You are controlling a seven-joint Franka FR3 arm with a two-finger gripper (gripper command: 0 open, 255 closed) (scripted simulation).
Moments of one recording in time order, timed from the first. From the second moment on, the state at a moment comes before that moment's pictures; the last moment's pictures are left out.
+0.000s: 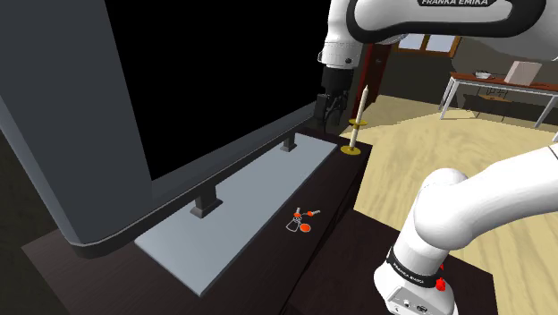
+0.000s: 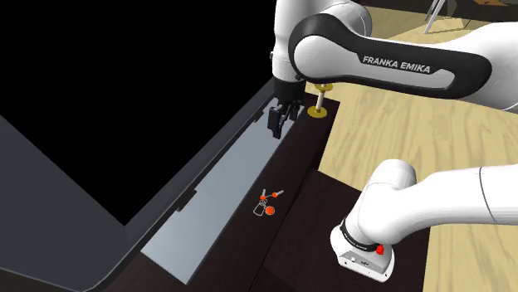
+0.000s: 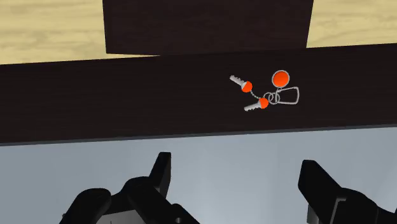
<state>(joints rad) -0.02 -0.74 0.02 -2.33 0.04 1.57 0.01</state>
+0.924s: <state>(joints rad) 0.04 -0.84 0.21 -2.72 0.18 1.88 0.23</state>
